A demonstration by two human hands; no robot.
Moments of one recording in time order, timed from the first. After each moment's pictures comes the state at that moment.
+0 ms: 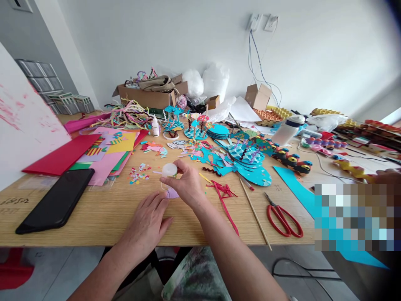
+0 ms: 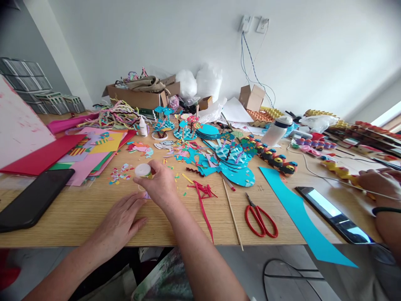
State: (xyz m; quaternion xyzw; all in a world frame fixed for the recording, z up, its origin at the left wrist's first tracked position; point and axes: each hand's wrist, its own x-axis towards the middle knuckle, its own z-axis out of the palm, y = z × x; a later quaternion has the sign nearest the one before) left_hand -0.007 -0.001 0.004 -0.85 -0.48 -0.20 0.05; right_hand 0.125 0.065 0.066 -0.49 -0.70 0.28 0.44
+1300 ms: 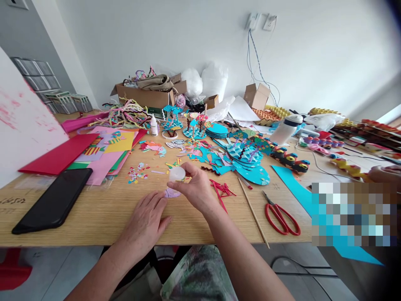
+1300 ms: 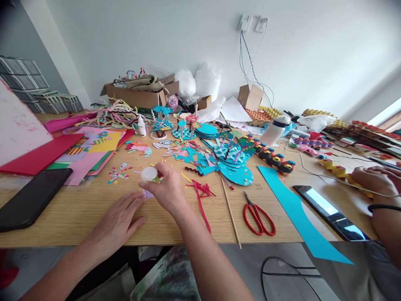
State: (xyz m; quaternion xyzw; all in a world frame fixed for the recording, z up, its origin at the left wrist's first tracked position) left_hand -0.008 -0.002 0.006 -0.85 -0.48 -0.20 0.05; right_hand 0.149 0.055 0.064 -0.49 -0.70 0.29 0.44
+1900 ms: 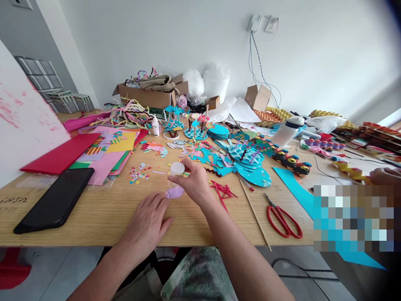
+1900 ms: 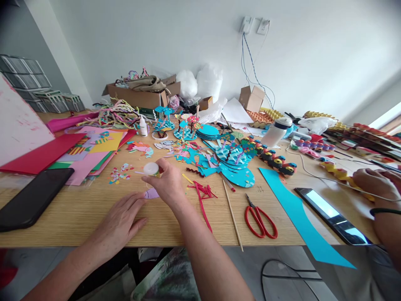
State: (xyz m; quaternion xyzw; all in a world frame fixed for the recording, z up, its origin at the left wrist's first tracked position) left_hand -0.007 -0.003 0.010 -0.85 -0.49 -0.20 0.03; right_hand 0.138 0.070 0.065 -0.50 -0.70 0.27 0.44
